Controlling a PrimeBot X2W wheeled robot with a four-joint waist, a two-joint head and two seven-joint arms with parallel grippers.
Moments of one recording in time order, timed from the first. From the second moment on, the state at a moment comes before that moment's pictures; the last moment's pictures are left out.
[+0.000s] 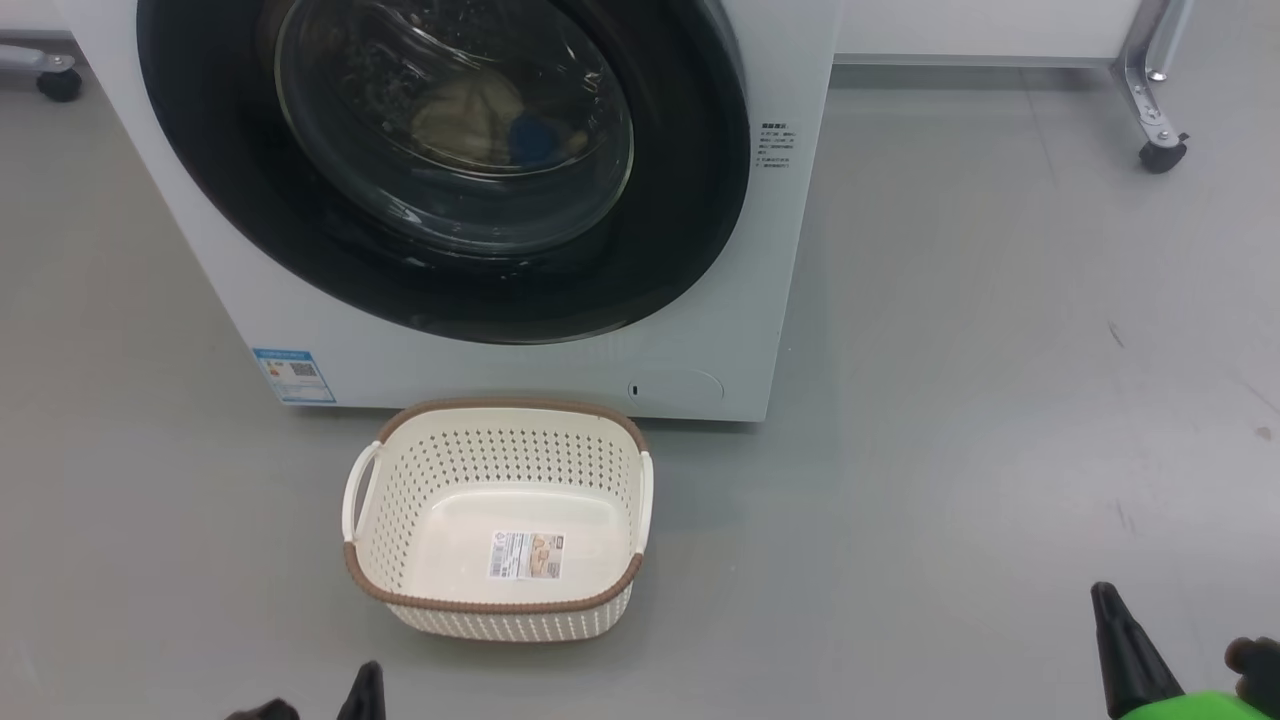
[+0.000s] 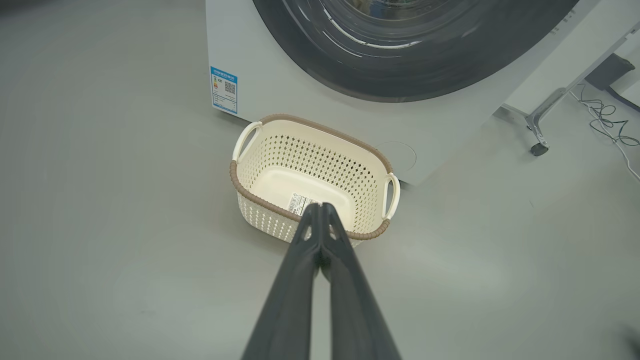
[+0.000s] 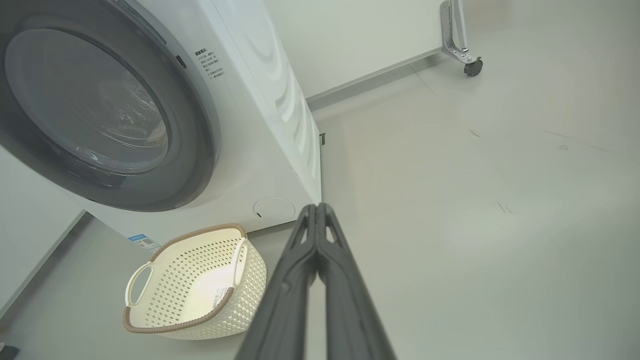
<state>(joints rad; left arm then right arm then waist) 0.04 0.09 -0.25 0.40 -0.51 0.04 -0.18 0.19 -0.03 -0.16 0.21 0.39 0.13 -0.14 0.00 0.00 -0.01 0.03</state>
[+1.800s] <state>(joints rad) -0.01 0.07 -0.07 0.34 -1.10 -0.04 -0.02 0.07 -0.03 -0.15 0.25 1.05 0.13 0.00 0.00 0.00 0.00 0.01</state>
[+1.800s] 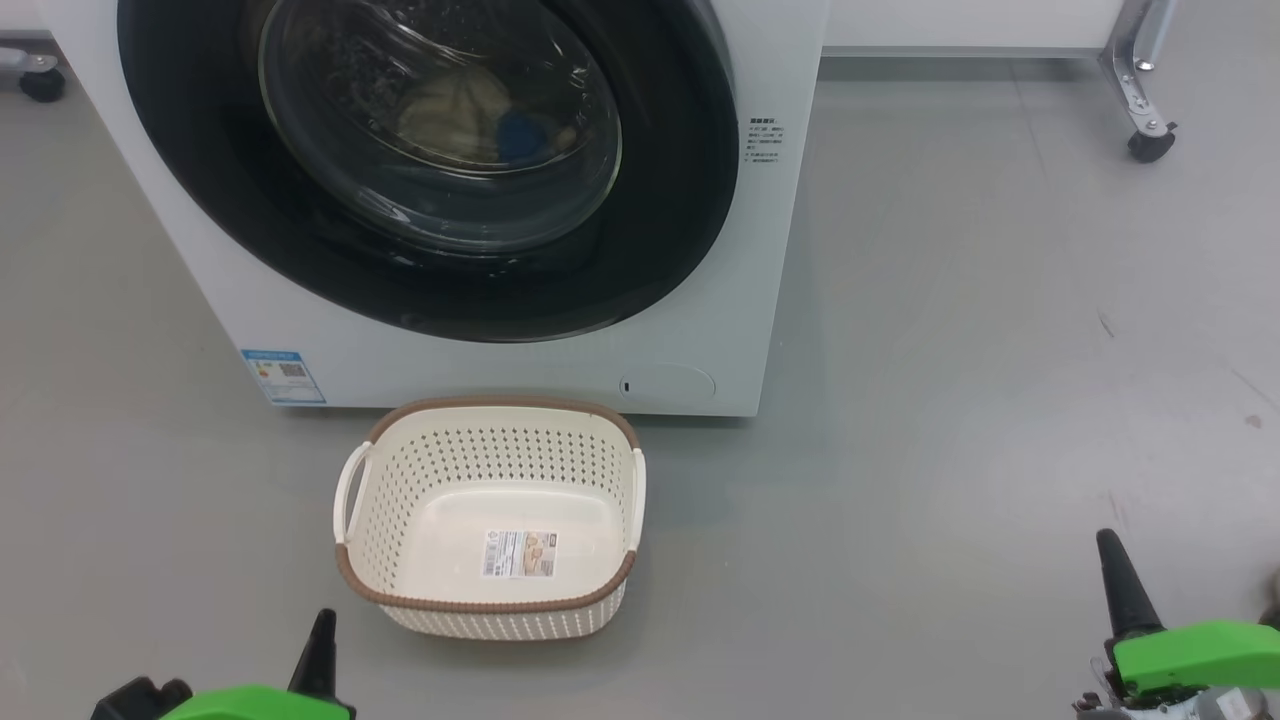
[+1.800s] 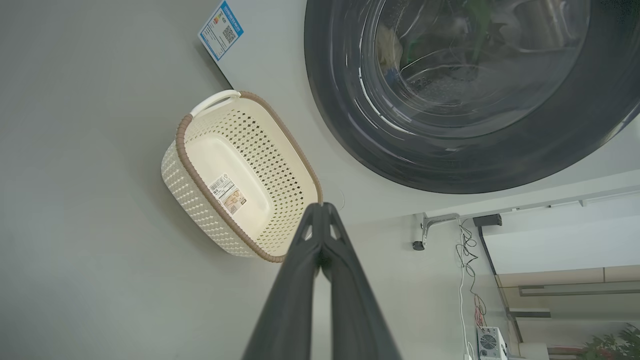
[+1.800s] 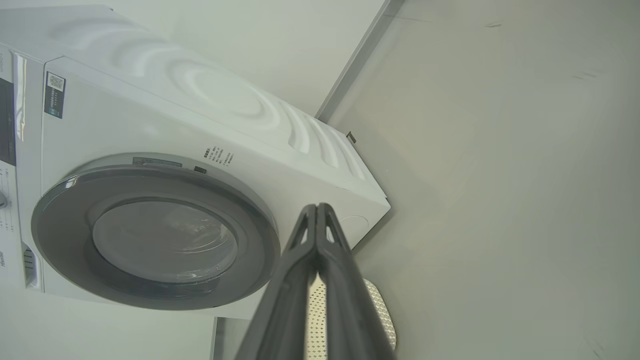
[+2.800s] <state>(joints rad) -0.04 0.05 0.03 0.30 -1.42 -0.10 0.06 -0.01 -0.03 -0.14 0.26 1.40 0.13 0.07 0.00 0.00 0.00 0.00</state>
